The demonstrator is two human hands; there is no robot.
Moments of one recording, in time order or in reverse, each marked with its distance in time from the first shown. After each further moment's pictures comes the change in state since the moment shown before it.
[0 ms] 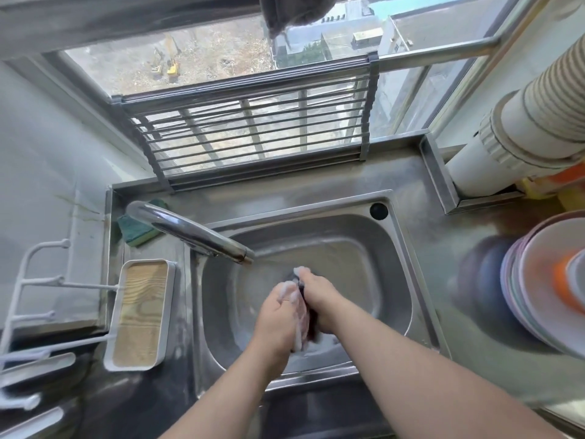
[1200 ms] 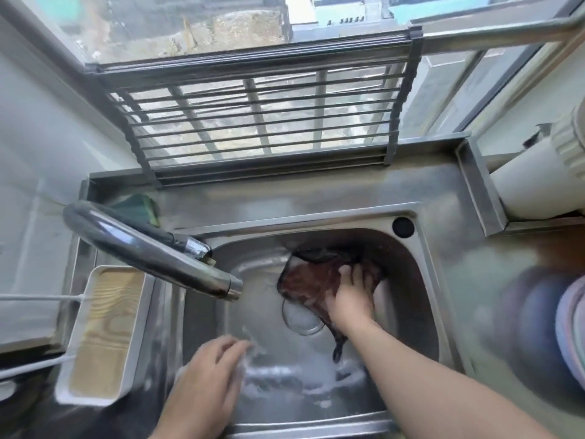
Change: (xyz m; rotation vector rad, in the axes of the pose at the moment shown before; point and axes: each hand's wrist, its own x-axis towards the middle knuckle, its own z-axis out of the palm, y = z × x) left_hand 0.028 -0.068 -0.148 1.351 0.106 0.751; right_hand 0.114 0.006 -0.072 -1.250 0.523 -0.393
